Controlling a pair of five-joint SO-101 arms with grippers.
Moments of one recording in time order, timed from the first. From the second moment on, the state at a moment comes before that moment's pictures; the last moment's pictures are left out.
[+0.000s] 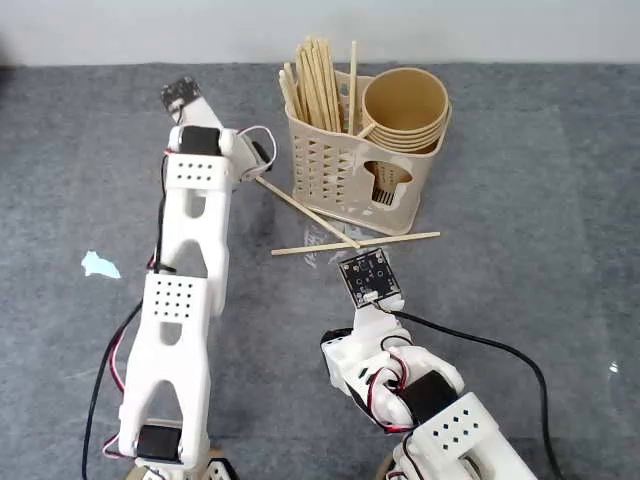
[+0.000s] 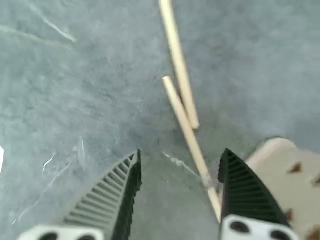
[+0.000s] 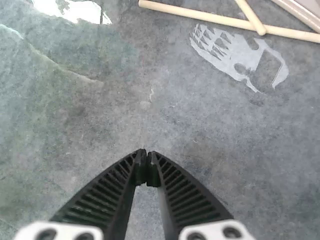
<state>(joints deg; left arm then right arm) 1.2 74.6 -83.3 92.9 46.6 -36.2 -69.1 81.7 49.1 -13.2</state>
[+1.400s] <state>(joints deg) -6.2 67.3 -91.4 99.6 42.4 -36.2 -69.1 81.7 49.1 -13.2</state>
